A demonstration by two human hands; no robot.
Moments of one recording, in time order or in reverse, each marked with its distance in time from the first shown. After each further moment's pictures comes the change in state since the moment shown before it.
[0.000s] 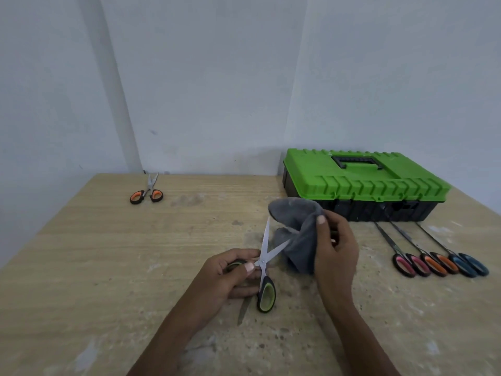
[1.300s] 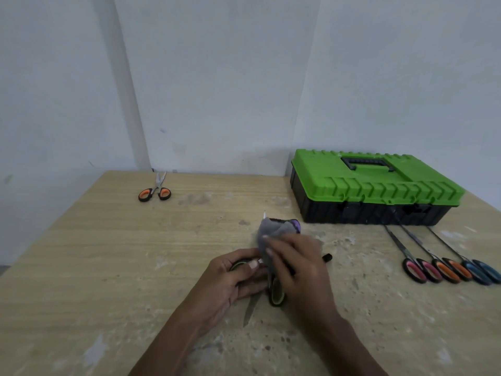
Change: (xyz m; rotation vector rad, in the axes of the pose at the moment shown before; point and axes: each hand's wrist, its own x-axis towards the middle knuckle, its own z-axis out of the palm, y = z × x) left_hand -0.003 0.007 0.004 -0.291 0.007 -0.081; right_hand -0.041 -0.005 0.016 -0.338 -0.390 -0.582
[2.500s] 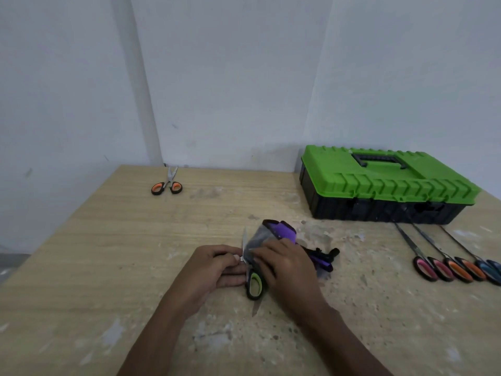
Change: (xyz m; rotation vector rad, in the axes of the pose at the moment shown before) left_hand -0.006 0.016 -0.030 0.248 0.288 -0.051; right_hand -0.006 0.001 0.030 -0.141 -0.321 -0.094
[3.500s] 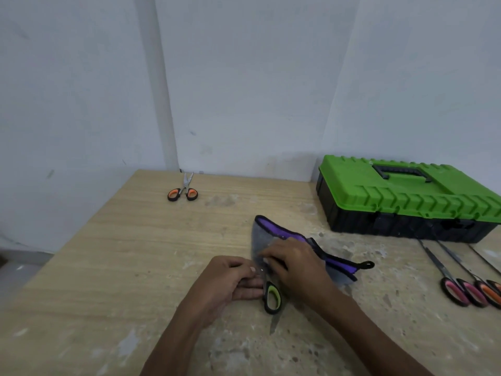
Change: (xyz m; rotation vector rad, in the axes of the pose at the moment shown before) left_hand 0.000 0.007 -0.001 -0.031 -0.024 -0.046; right_hand 0.046 0.016 0.007 0.096 -0.266 0.027
